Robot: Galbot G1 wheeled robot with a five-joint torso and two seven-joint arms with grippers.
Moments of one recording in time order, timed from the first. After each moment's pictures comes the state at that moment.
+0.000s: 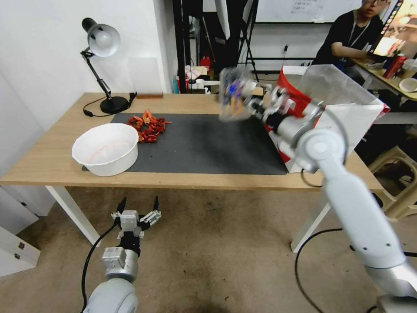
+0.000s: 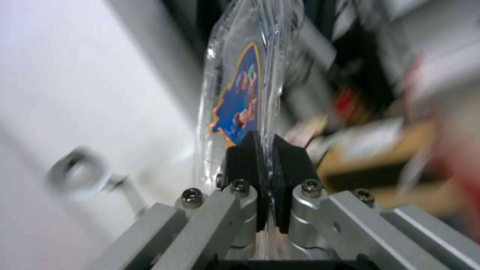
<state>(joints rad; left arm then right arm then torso) 1.60 -1.15 -0.32 -2.00 -0.29 -0.13 -0.38 -0.56 1.01 0.29 1.91 1.31 -0.34 0.41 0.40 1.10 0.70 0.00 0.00</state>
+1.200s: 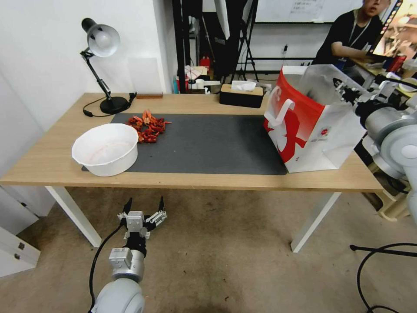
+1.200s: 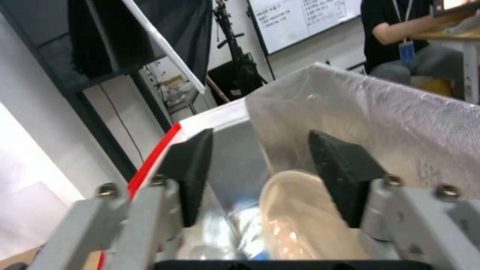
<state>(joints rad) 1.57 -1.15 -0.28 -1.98 -0.29 -0.14 -0.40 -0.78 0.81 0.57 1.95 1.29 -0.41 0.50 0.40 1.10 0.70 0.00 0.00</state>
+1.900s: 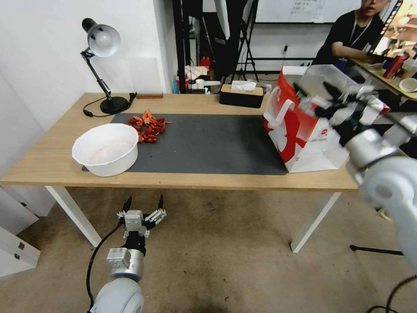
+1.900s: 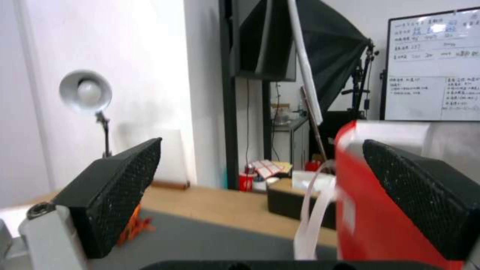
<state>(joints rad) 1.58 -1.16 -0.30 -1.98 -0.33 -0.20 -0.34 -1.17 0.82 0.56 2.17 0.84 -0.11 0.01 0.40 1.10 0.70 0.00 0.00</state>
